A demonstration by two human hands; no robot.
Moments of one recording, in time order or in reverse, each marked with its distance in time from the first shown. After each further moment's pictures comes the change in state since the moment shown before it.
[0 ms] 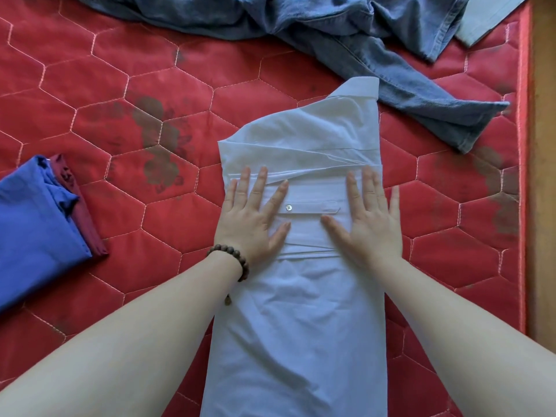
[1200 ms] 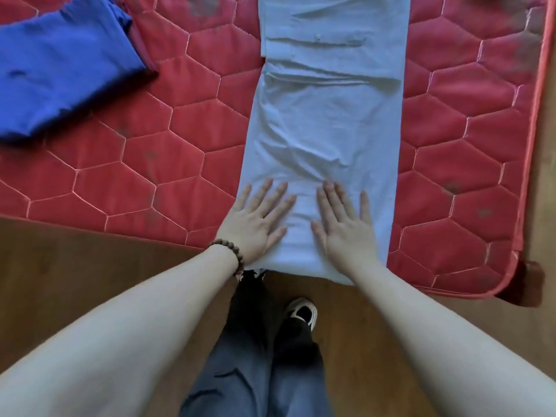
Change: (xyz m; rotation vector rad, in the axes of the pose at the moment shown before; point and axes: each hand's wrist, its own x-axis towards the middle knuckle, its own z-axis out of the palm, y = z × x) left_hand -0.312 0.048 0.049 0.100 -0.144 0.235; right_hand -0.315 -0.074 0.059 0.013 -0.086 -0.258
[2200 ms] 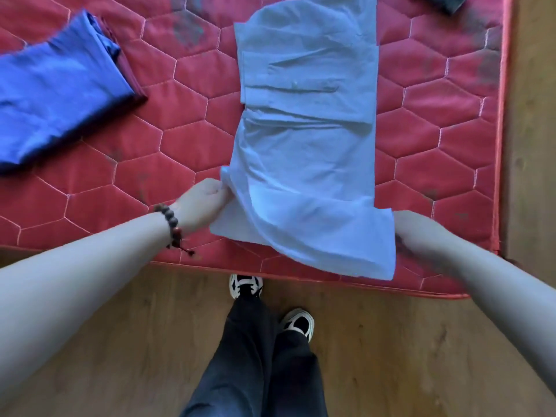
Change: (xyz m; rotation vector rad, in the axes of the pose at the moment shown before) left_hand 0.017 -0.076 -0.082 -1.011 -0.232 -0.472; right_hand -0.015 0.075 -0.117 1.187 -0.483 0.500
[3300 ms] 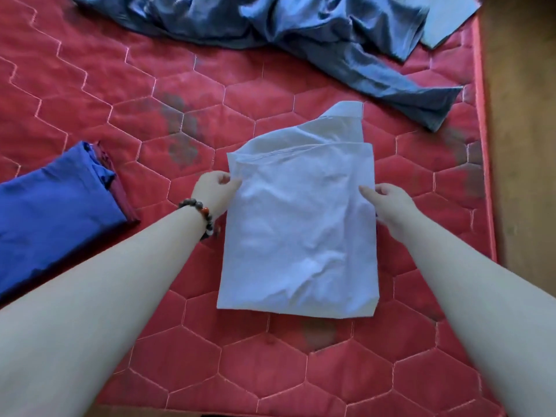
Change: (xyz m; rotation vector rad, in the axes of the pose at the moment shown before) left_hand 0.185 0.110 -0.103 -0.145 0.383 -0.049; right_hand 0.205 -0.130 -0.111 0.144 0.525 -0.063
